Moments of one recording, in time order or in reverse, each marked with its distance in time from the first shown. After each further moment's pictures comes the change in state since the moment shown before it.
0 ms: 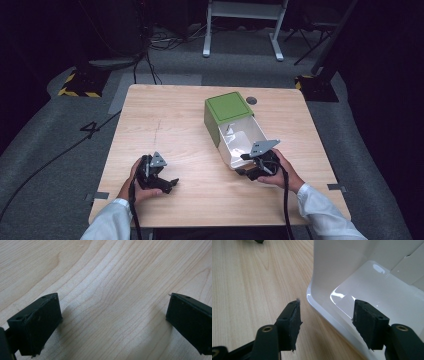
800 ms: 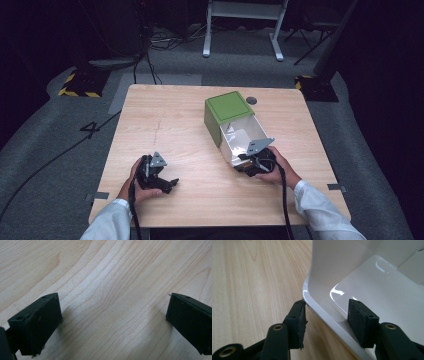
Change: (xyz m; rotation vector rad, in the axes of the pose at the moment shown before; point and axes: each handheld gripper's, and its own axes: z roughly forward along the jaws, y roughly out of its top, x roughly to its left) left arm 0.000 0.000 0.000 -0.001 0.001 0.001; right arm -0.012 -0.002 0.015 0.036 -0.001 -0.045
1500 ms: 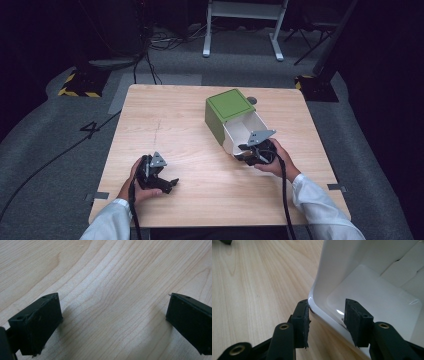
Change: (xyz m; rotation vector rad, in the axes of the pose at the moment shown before) left arm 0.000 0.000 0.000 0.000 0.000 0.001; right arm -0.020 0.013 -0.004 -0.039 -0.075 0.008
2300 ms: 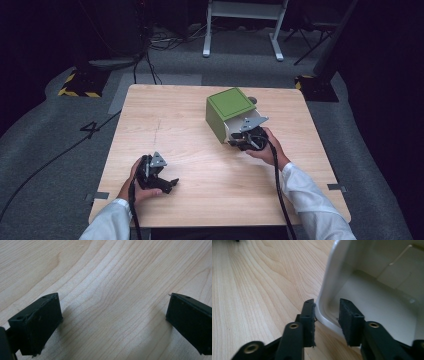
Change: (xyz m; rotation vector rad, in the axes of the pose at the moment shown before) left arm 0.000 0.000 0.000 0.000 -0.001 -0.001; right arm -0.029 0.024 0.025 -0.041 -0.023 0.049
